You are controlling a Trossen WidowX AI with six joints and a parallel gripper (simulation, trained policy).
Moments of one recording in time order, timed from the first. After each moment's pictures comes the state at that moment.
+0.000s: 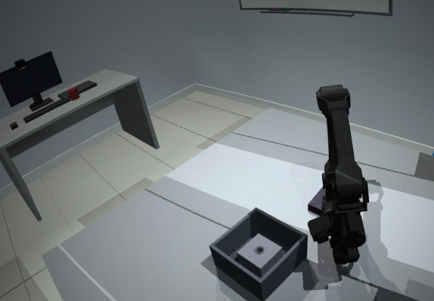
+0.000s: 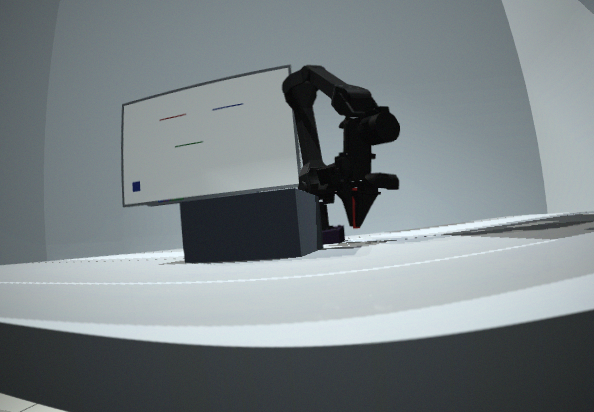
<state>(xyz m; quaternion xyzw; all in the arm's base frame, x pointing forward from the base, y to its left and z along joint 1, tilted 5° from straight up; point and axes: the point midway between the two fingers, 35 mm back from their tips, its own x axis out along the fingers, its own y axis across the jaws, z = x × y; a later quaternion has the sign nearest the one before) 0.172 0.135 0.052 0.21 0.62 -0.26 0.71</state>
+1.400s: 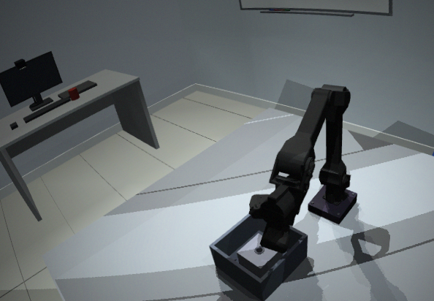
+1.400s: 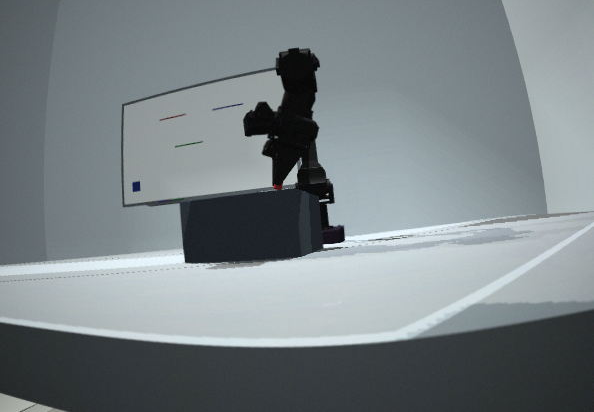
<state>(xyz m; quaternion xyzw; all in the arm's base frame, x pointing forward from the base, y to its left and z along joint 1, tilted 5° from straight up) 0.293 0.033 0.148 0.31 0.46 -0.35 0.75</state>
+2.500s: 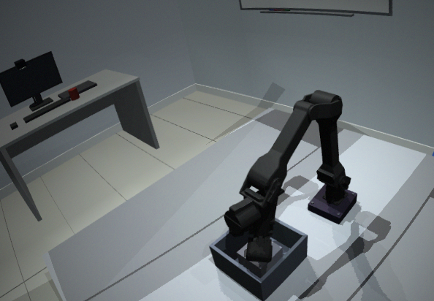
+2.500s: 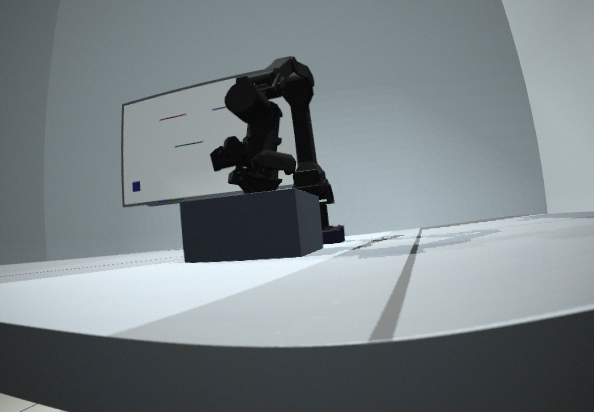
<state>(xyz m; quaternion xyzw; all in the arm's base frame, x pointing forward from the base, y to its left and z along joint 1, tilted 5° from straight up) 0.325 -0.009 0.092 0.26 0.55 -0.28 0.74</state>
